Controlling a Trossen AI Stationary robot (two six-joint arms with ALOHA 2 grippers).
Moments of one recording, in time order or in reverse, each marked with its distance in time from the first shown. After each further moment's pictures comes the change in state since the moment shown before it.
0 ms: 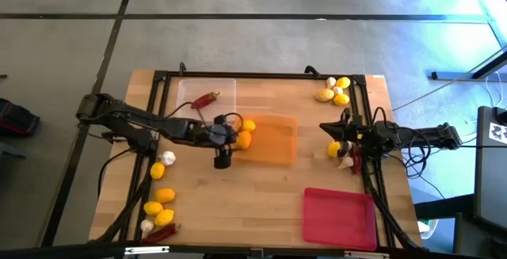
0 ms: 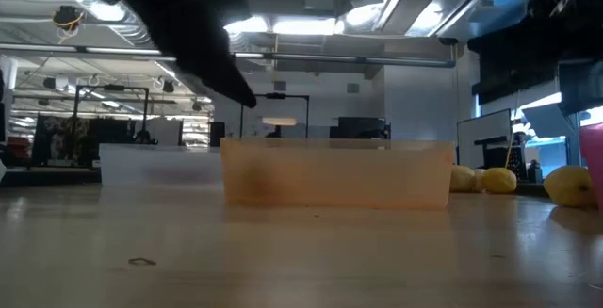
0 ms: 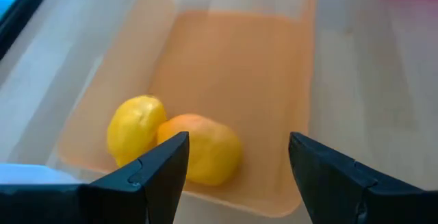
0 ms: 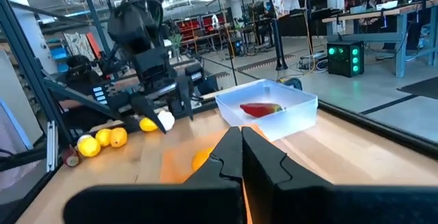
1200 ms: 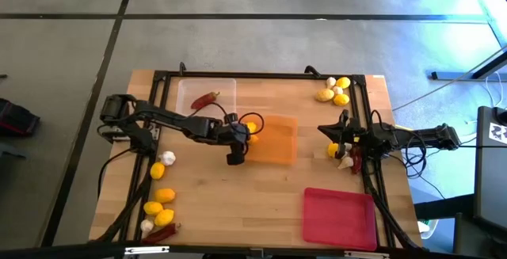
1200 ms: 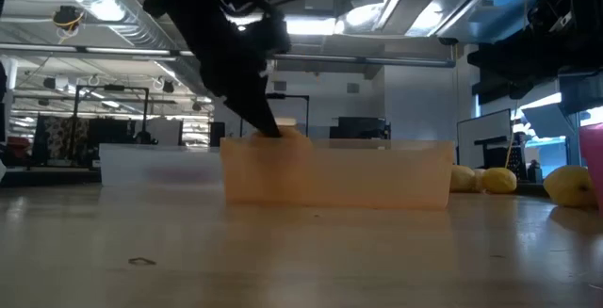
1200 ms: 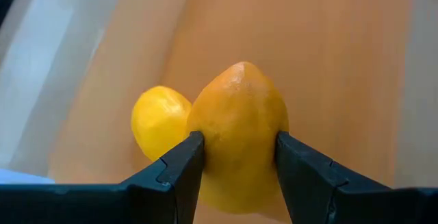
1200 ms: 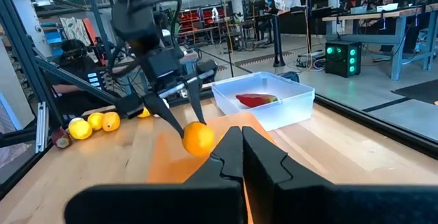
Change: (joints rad) left arm 0.072 0.273 0.226 -0.165 -0.033 0.017; right arm 0.000 -0.028 -0.068 0.020 0.000 -0.049
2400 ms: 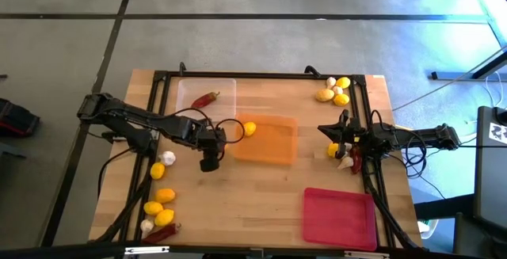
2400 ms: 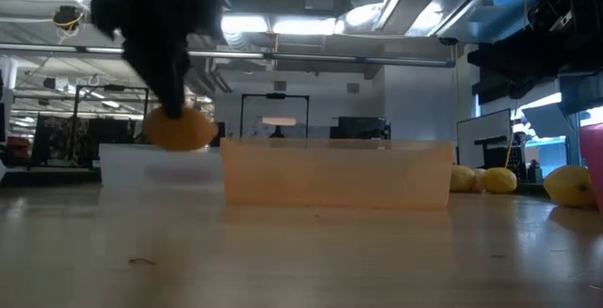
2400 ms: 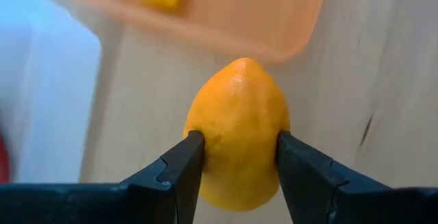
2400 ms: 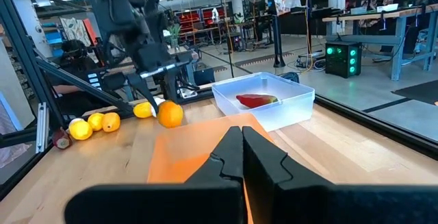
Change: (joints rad) left arm -0.107 -0.245 -0.007 -0.522 0.069 -0.246; right arm 0.000 -0.002 0.000 0.001 0.000 -0.001
